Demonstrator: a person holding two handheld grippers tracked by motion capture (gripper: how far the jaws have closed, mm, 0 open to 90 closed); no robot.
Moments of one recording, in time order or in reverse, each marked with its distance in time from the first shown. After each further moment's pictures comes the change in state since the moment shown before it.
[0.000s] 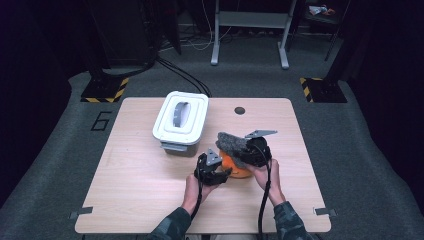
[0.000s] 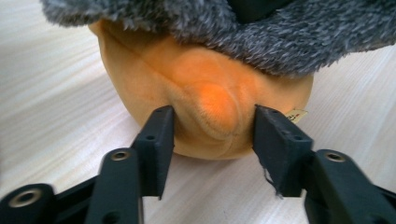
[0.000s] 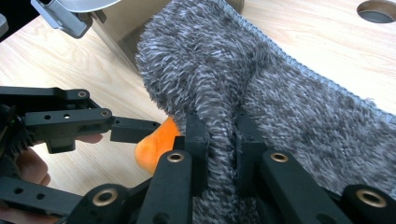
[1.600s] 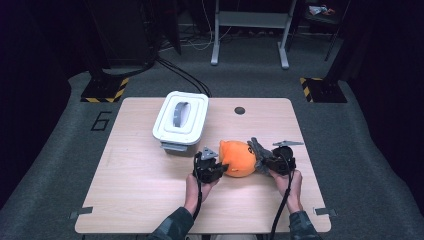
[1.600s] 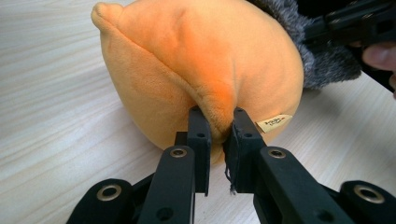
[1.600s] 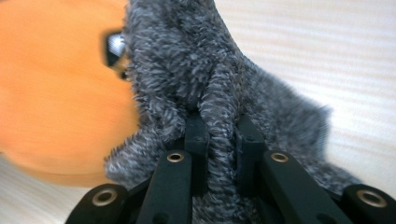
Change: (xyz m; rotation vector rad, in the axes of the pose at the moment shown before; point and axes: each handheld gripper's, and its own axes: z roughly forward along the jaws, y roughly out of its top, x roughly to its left) left arm 0.009 0.001 -0.006 -0.001 -0.060 -0.197; right arm -0.070 -0.062 -0.012 0.033 -0.198 0.184
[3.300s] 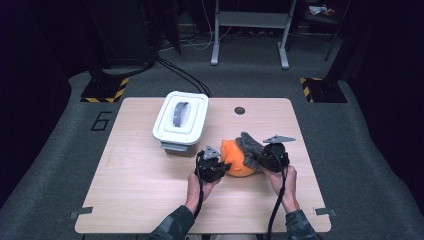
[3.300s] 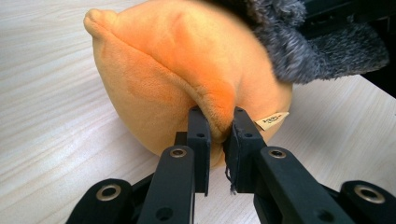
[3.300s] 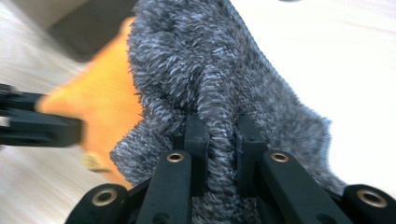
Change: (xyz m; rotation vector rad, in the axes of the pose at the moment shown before) left arm -0.005 0.006 0.003 -0.011 -0.022 0.035; right arm 0.036 0.021 -0.023 -0.057 0.012 -0.129
